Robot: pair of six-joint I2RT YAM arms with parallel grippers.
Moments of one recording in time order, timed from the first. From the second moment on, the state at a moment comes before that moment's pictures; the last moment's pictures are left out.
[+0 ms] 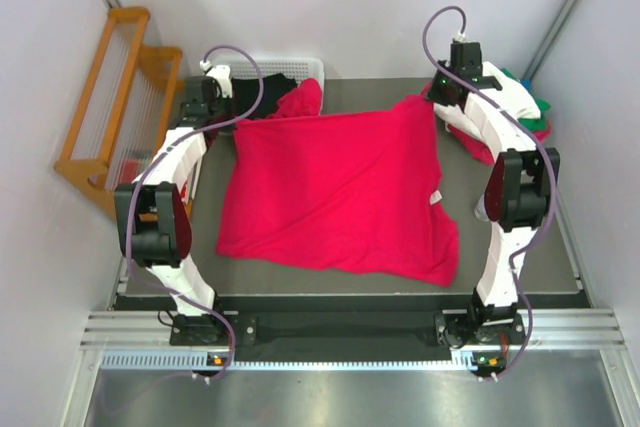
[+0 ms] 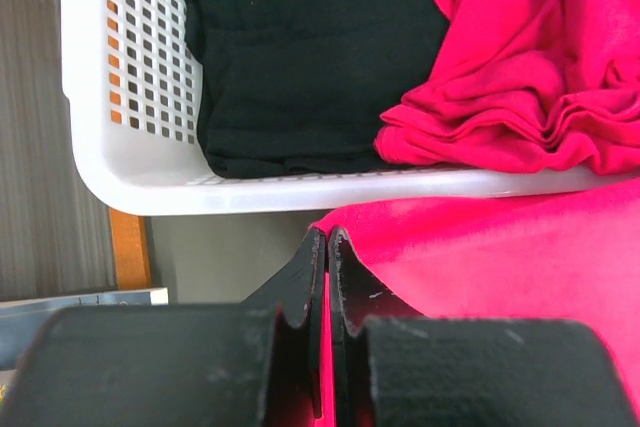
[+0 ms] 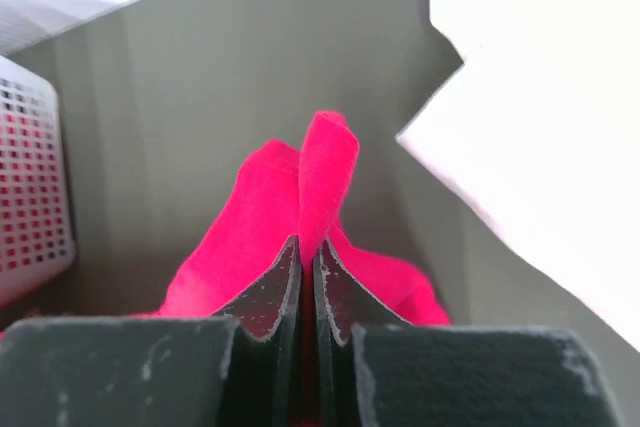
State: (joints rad) left arm -0.01 1.75 1.39 -0.21 0.08 0.03; right arm 0.11 2.03 1.84 -0.46 -0.04 0.42
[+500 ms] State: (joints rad) left arm 0.02 1.72 1.41 -0.26 0.11 0.02; right arm 0.10 2.00 1.76 -0.48 -0.07 0.44
